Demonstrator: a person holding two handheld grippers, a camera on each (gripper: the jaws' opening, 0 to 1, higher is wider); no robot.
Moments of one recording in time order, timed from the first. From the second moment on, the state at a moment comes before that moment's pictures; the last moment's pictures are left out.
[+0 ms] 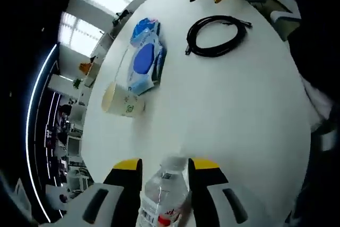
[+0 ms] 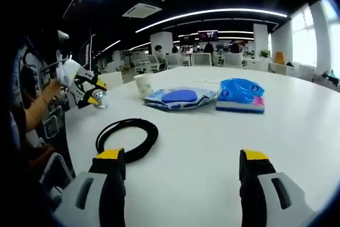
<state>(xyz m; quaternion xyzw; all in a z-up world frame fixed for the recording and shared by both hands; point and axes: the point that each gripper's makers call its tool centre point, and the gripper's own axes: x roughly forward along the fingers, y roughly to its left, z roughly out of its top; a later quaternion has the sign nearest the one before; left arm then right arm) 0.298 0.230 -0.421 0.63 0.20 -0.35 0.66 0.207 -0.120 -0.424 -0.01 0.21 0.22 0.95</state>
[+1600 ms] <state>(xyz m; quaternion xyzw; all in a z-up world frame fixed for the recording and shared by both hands) 0.310 0.231 -0.441 0.69 0.17 -0.35 0.61 0.192 -0.124 -0.417 -0.03 0.21 0.22 0.95</state>
